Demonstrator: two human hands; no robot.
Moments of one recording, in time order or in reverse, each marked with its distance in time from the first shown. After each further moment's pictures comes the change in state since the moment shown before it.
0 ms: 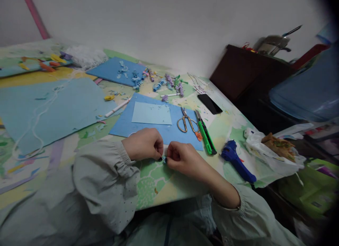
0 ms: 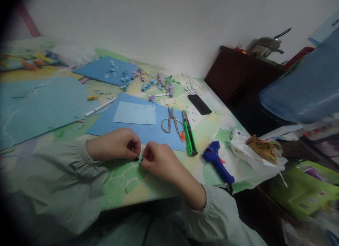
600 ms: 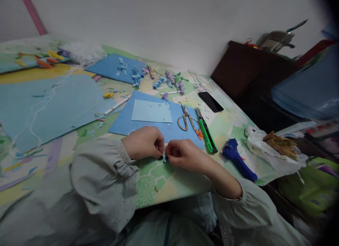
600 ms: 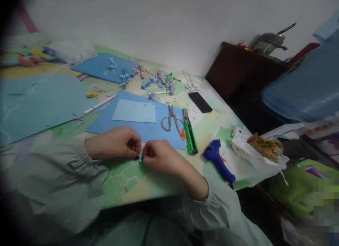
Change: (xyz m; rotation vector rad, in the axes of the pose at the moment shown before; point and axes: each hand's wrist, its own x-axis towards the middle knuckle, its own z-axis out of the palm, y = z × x) left_hand 0.001 0.000 0.001 0.022 -0.011 -0.010; right_hand 0.009 0.002 -0.010 -0.002 -0.162 -0.018
